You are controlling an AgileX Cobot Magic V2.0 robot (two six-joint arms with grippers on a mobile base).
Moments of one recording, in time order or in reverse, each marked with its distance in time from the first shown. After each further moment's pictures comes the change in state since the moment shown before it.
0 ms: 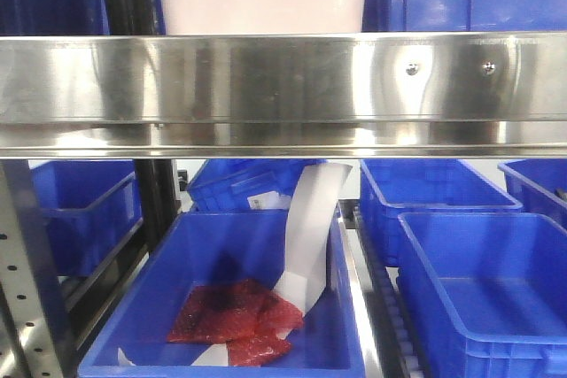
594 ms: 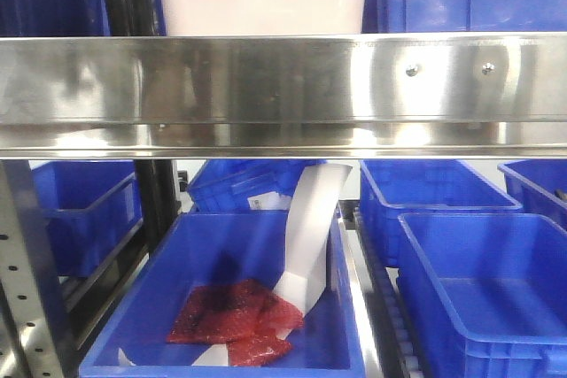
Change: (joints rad) left arm 0.000 -0.650 0.744 0.043 -0.705 -0.004; right arm 0.000 -0.648 0.560 -0.026 -0.338 0.000
